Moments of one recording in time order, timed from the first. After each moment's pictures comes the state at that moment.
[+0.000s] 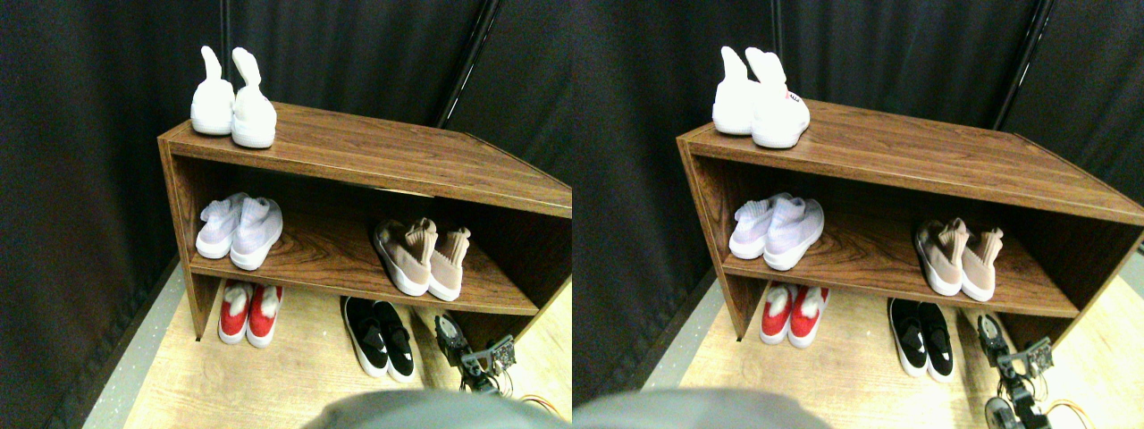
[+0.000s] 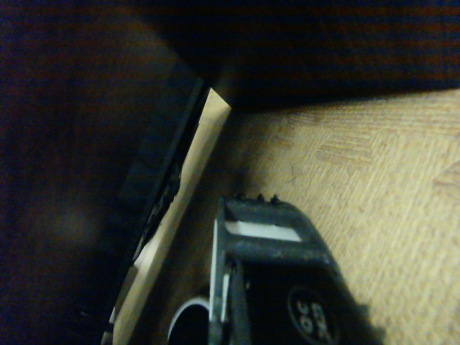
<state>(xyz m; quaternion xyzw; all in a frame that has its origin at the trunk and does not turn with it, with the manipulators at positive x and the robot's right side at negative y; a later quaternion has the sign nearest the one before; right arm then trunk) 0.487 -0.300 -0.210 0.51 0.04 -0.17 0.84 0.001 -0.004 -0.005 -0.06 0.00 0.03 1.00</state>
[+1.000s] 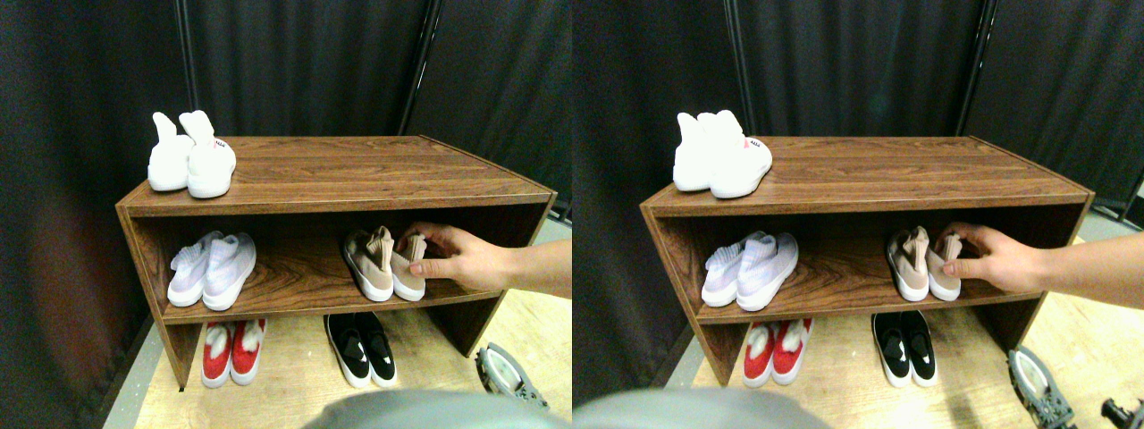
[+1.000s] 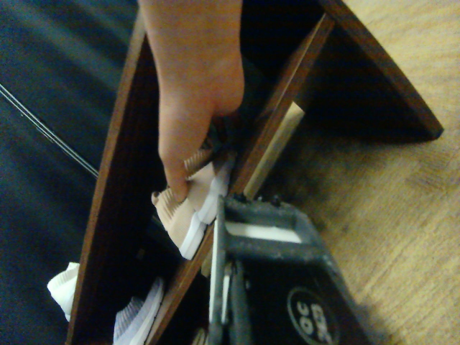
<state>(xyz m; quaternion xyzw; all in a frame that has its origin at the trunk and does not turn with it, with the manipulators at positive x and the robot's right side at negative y) 0.364 -0.271 -0.103 0.53 -0.01 0.04 0.84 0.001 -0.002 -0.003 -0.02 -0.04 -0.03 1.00</state>
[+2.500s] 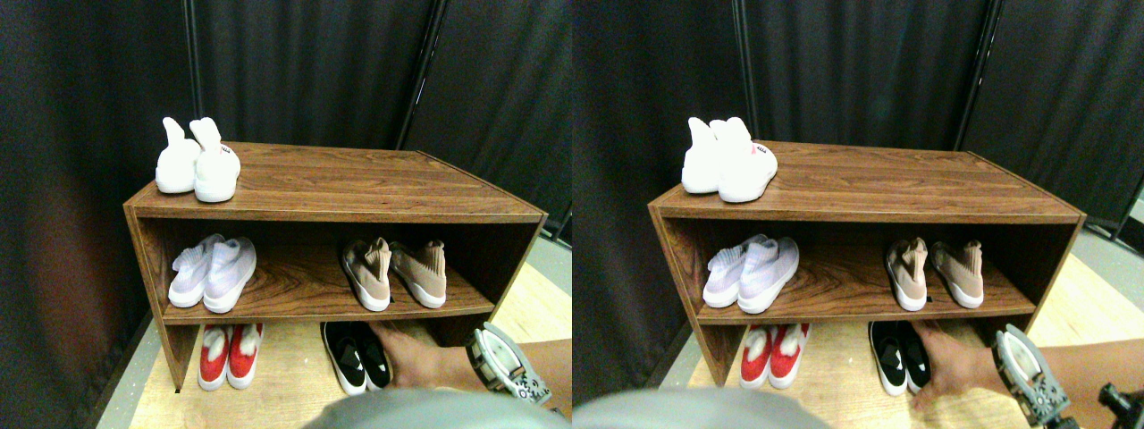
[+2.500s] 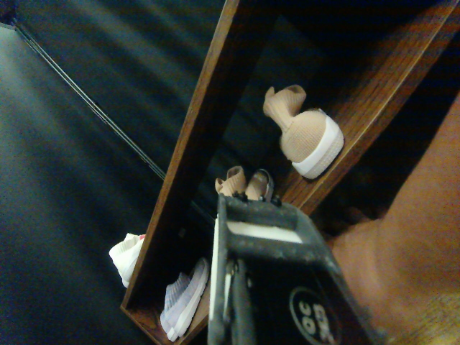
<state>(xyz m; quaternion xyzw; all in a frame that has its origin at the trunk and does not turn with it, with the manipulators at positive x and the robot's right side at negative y) 0.365 -0.228 -0.054 0.53 -0.02 0.13 0.84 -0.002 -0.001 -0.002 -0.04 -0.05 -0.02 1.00</state>
